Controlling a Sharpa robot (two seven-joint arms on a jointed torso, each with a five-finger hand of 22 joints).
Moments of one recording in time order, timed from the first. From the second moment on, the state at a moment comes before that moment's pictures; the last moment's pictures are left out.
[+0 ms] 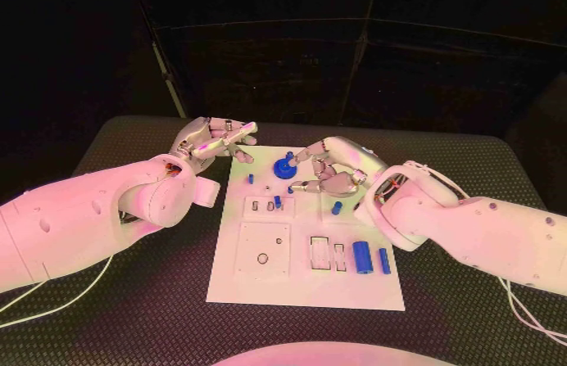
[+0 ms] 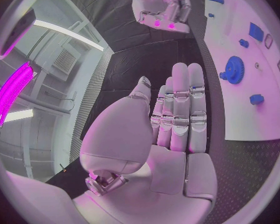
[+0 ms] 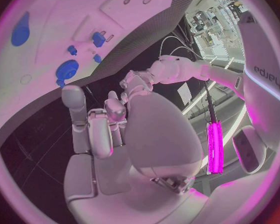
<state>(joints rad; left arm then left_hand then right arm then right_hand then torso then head) 1.10 -0.92 0.06 1.55 -0.18 -0.33 0.33 1.37 -0.01 -0.04 0.22 0.05 1.06 0.14 0.15 0.08 1.31 0.06 0.21 0.13 1.46 -0.01 0.53 0.49 0.18 1.25 0.10 0.53 0.25 1.10 -0.75 0.04 1.66 -1.28 -0.47 0.02 1.47 -0.10 0.02 0.23 0.22 0.91 0.16 0.14 0.08 1.22 0.07 1.15 1.07 1.47 0.00 1.43 1.28 0.14 1.11 0.11 1.18 0.74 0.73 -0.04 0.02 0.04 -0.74</state>
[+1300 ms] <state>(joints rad) 1.24 -0.67 0.00 1.38 -1.08 0.11 -0.49 1.17 0.05 -0.28 0.29 0.05 1.01 0.05 0.50 0.47 1.35 -0.02 1.27 1.17 1.47 -0.08 1.57 1.31 0.08 1.39 0.04 1.39 1.26 1.21 -0.86 0.07 1.57 -0.79 -0.42 0.15 1.48 -0.08 0.02 0.19 0.37 0.91 0.16 0.15 0.07 1.15 0.07 1.03 0.93 1.47 0.00 1.33 1.17 0.16 1.05 0.10 1.05 0.56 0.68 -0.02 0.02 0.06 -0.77</state>
